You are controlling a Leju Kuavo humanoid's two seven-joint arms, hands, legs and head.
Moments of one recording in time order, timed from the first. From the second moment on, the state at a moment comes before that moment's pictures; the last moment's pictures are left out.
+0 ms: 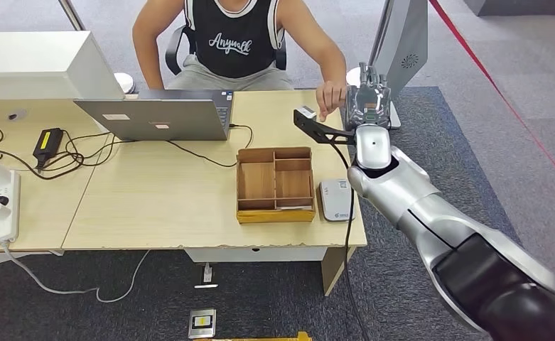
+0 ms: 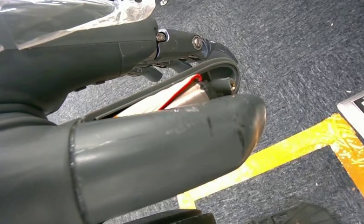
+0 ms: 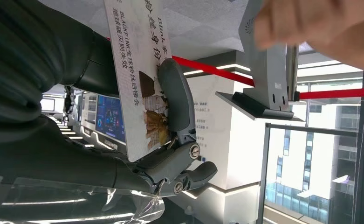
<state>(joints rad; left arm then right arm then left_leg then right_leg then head) -0.12 -0.01 -1.23 -0.29 0.36 0.66 0.15 -1.05 -0.16 0.93 -0.62 0.99 -0.35 0.67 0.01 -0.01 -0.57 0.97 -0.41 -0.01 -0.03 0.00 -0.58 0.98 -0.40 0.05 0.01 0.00</state>
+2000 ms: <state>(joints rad) -0.12 -0.02 -1.23 -0.29 0.33 0.66 0.15 -0.74 -0.25 0.91 -0.63 0.60 -0.48 0.55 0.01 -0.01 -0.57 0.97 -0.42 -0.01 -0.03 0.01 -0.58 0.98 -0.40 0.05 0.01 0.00</state>
